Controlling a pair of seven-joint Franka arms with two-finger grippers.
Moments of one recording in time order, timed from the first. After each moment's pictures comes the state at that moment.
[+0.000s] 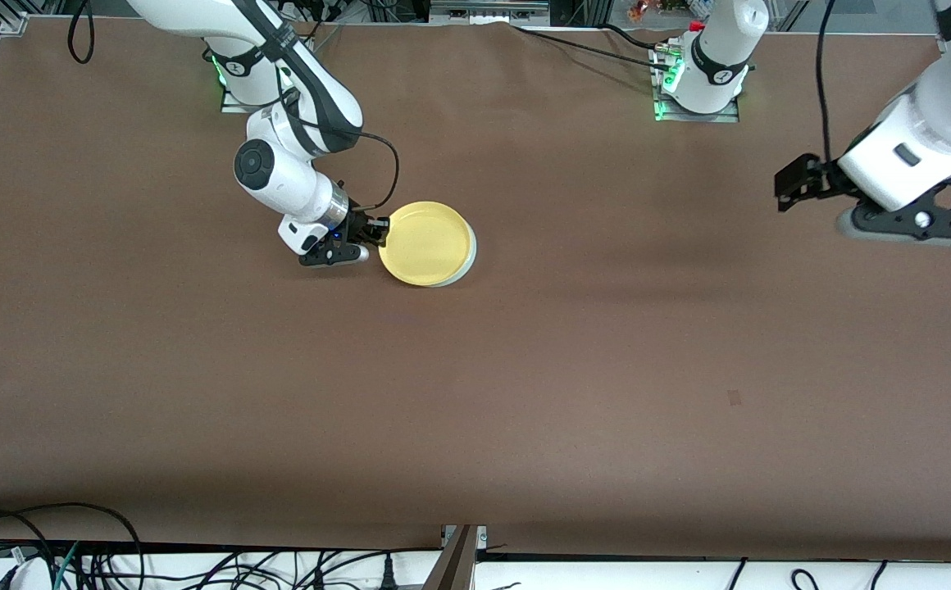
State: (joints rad) left arm -0.13 0.12 0.00 -1.40 -0.02 1.36 -0.07; right arm 0.10 0.33 0.46 -2.31 0.38 2.68 0.18
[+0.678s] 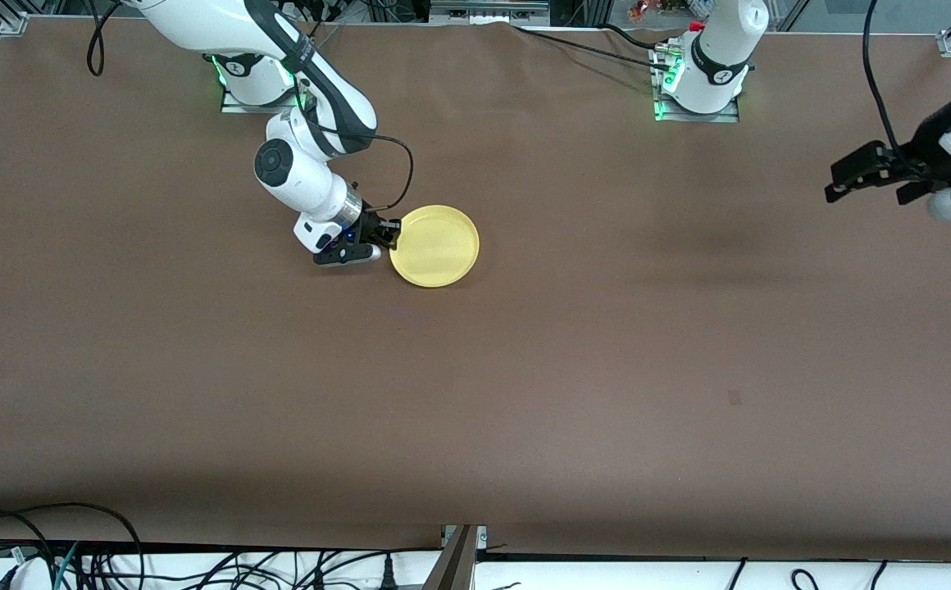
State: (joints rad) left arm 0.00 0.05 0.00 -1.49 -0.06 1.48 -0.03; right arm 0.13 0.40 0.47 -2.32 0.38 2.82 0.19
